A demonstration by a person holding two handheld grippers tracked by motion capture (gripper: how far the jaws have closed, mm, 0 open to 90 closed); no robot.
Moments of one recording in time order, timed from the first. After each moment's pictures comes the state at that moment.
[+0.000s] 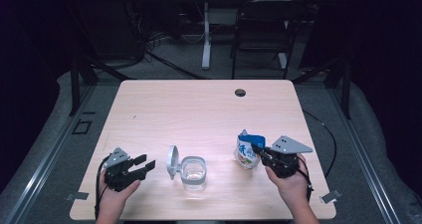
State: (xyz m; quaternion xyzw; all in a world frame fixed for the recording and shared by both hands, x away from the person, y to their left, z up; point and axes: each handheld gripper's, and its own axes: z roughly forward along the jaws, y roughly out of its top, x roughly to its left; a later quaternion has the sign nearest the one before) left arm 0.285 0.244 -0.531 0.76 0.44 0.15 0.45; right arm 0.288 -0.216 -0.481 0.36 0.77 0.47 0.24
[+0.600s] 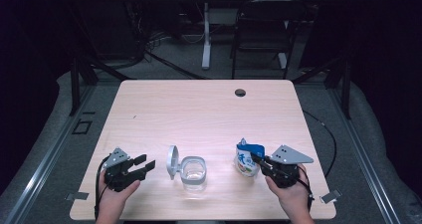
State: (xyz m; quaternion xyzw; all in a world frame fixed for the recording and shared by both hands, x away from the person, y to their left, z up) left arm 0.284 0.245 -0.530 0.76 0.44 0.15 0.45; right arm 0.267 -0.214 -0.490 0.35 0.77 0.48 0.23
